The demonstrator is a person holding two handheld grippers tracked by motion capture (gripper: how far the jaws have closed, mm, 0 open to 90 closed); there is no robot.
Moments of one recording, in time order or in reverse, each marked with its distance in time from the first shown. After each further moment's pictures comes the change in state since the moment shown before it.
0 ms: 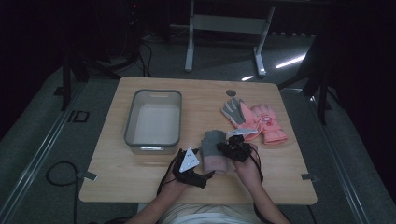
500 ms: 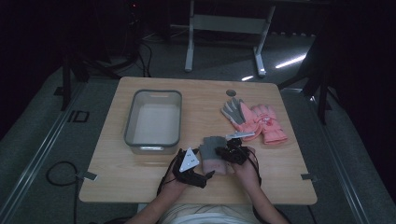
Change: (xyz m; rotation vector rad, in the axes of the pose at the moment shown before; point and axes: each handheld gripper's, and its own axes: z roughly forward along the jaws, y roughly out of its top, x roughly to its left) left arm 0.000 0.000 0.000 0.001 -0.002 -0.003; right arm -0.003 -0.013 0.015 0.045 0.028 0.029
